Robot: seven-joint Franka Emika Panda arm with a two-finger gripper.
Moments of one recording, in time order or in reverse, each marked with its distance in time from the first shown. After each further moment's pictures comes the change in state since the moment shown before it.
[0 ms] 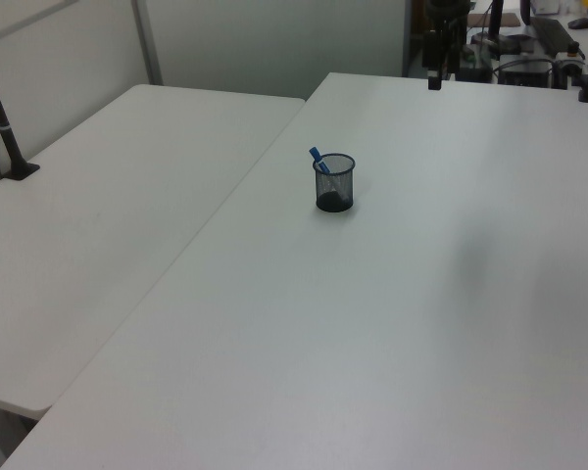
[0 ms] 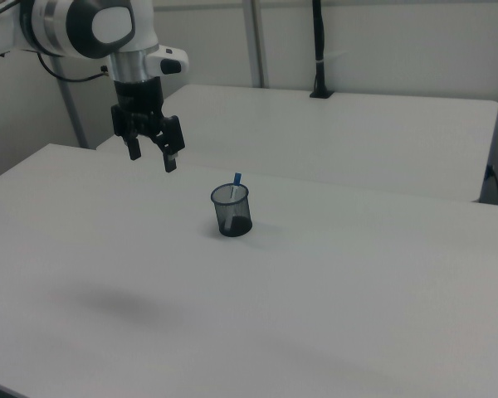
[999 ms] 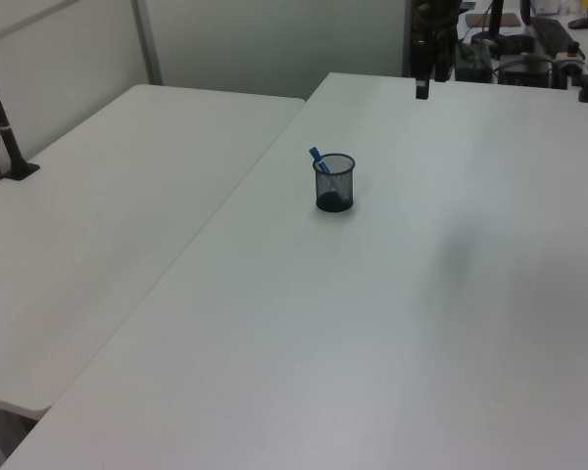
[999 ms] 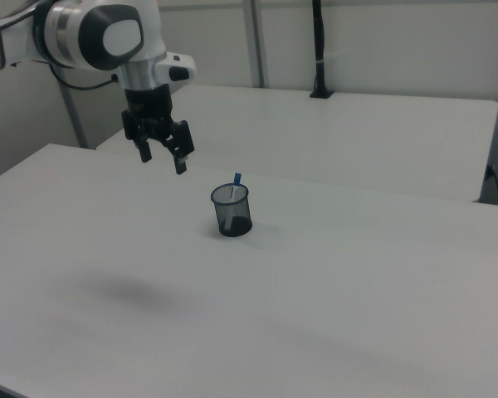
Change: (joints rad) arm 0.004 0.044 0.001 -0.005 0.001 0.095 -0.001
